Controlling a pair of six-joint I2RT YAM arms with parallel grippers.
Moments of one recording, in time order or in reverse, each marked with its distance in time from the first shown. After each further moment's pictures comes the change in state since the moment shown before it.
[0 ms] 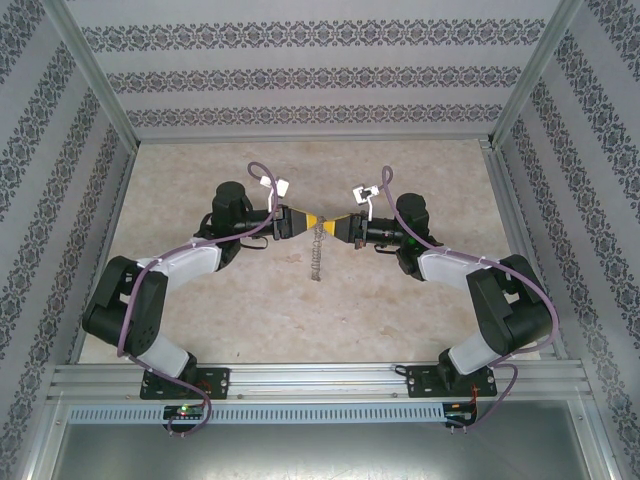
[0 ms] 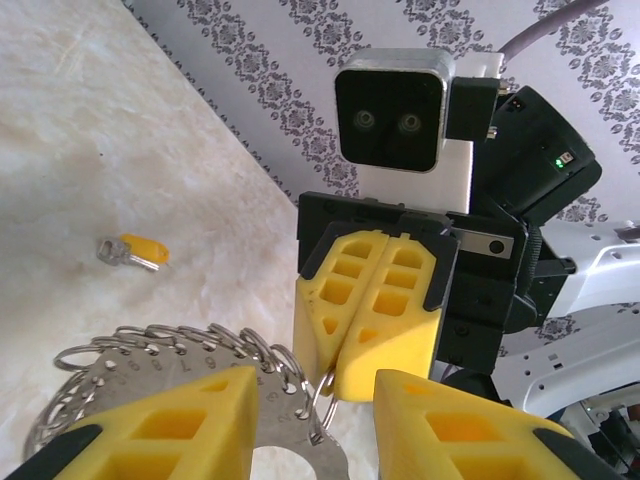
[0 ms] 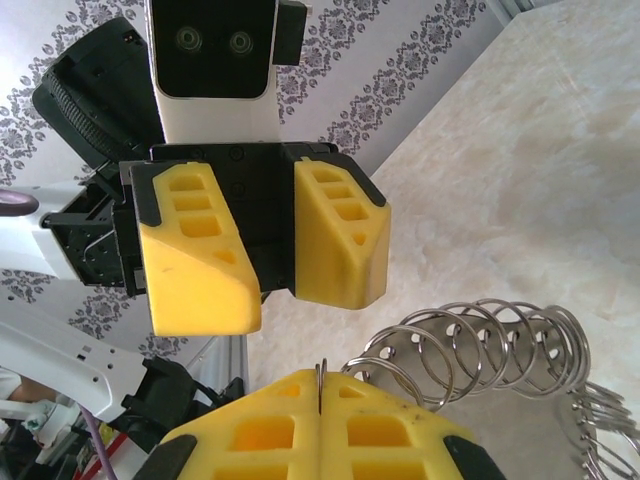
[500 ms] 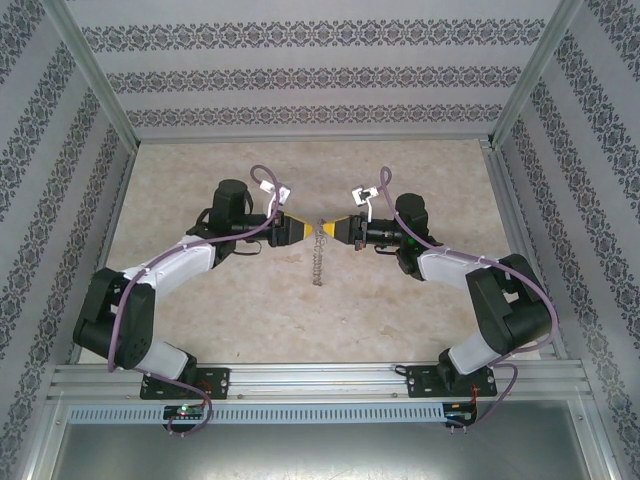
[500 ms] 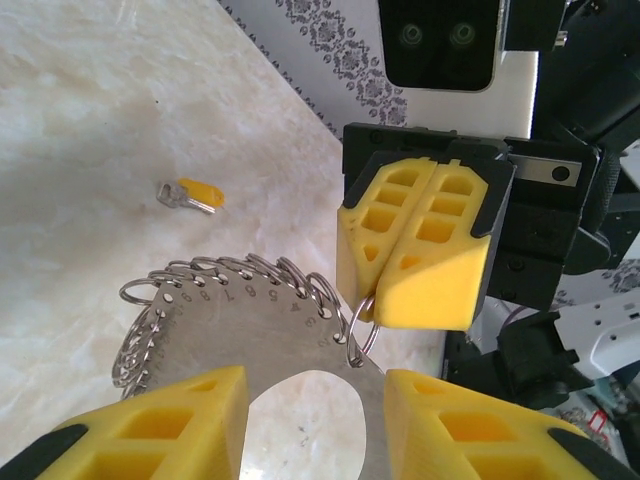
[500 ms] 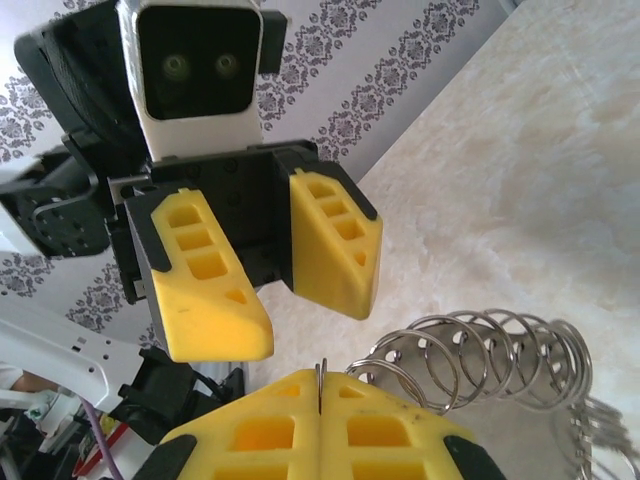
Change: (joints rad) left arm 0.009 -0.076 0.040 -0.367 -0.053 0.261; right arm 0.000 0.004 0.000 -0.015 -0.014 -0.018
